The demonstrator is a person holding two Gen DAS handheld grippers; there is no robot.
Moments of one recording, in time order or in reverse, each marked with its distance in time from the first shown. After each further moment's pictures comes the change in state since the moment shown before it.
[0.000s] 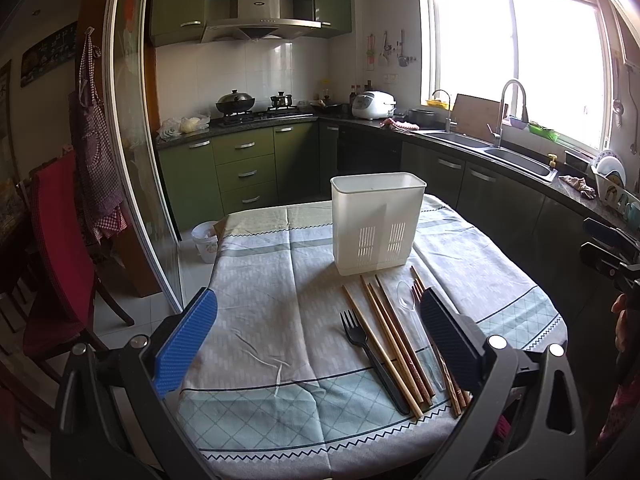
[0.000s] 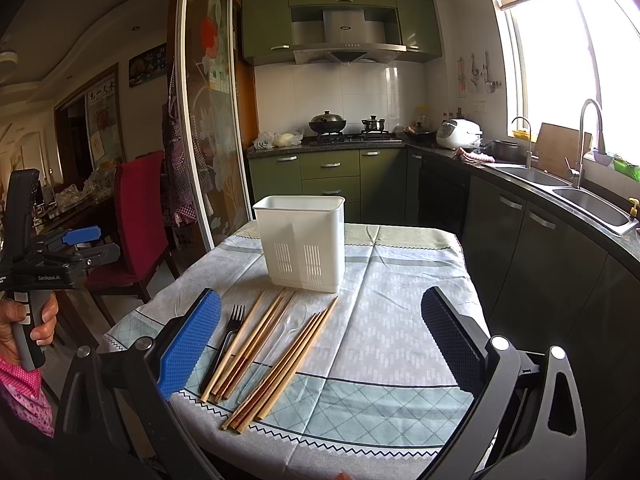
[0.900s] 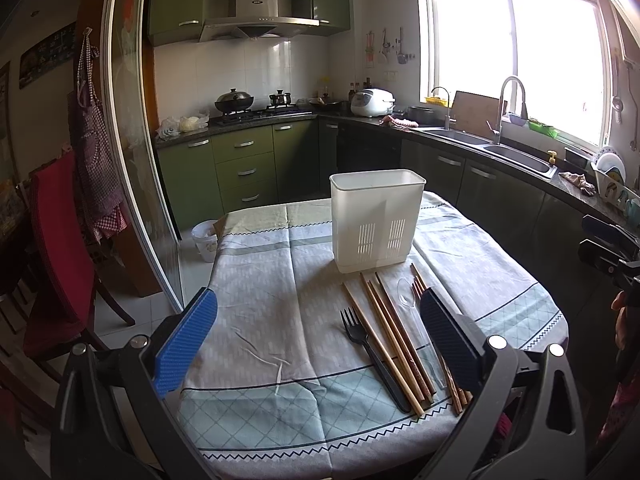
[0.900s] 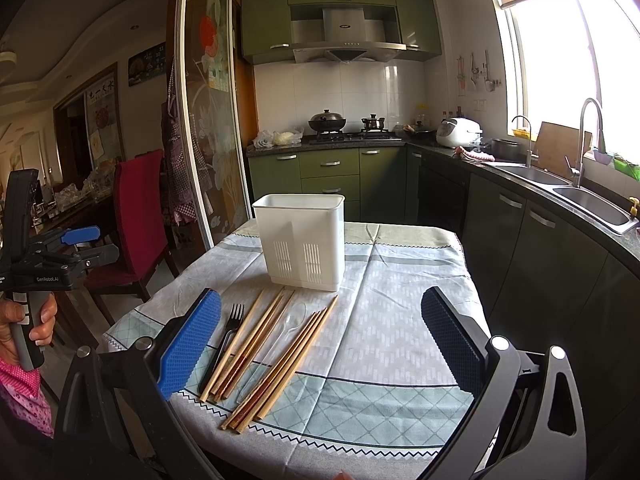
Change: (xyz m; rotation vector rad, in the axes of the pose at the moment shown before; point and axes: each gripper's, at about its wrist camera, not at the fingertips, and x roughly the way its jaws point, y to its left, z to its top) left arm 0.002 -0.003 -0.008 0.007 0.004 -0.002; right arm 0.000 0.000 0.001 0.000 0.004 0.000
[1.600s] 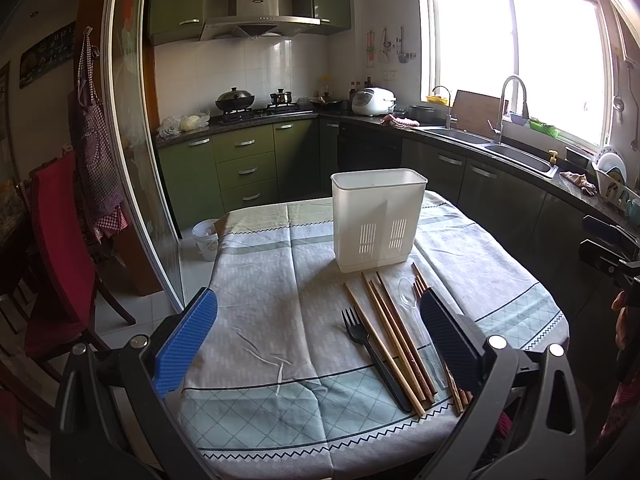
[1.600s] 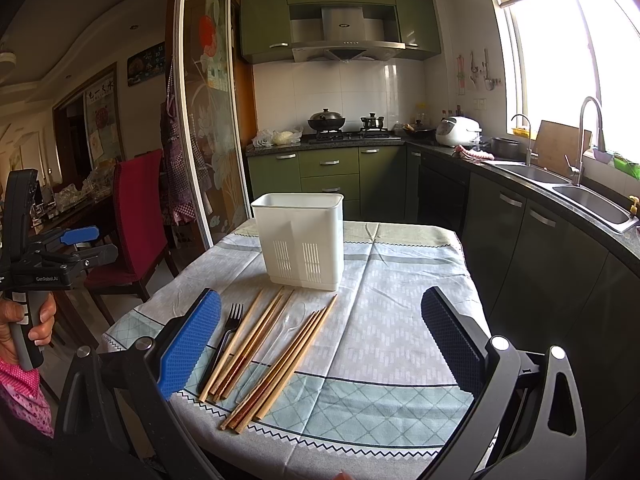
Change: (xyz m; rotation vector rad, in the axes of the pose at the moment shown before) left arm 0.001 0.000 -0.002 0.001 0.003 0.002; right arm 0.000 0.000 0.000 0.001 0.001 -0.001
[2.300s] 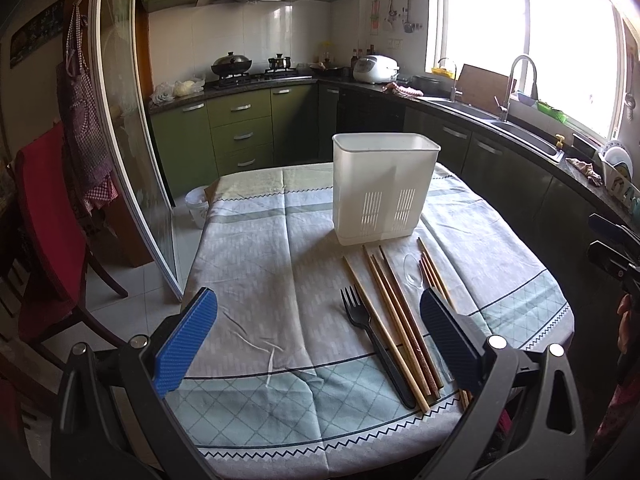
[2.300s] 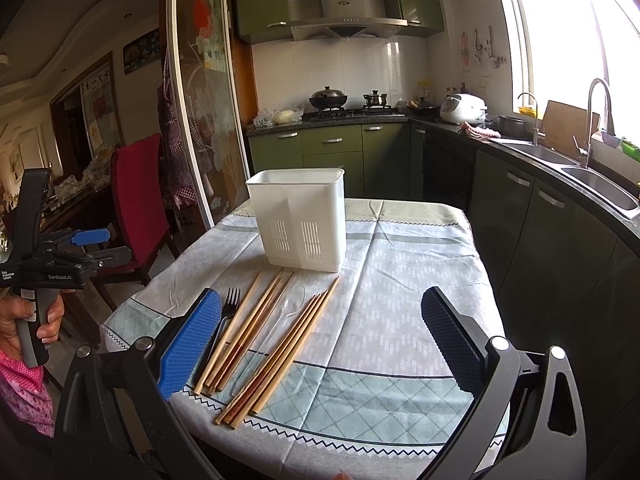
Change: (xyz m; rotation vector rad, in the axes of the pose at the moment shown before) left arm 0.049 0.009 0.001 -0.026 0.157 -0.017; right arm 0.043 -0.010 -0.013 0.022 0.108 0.016
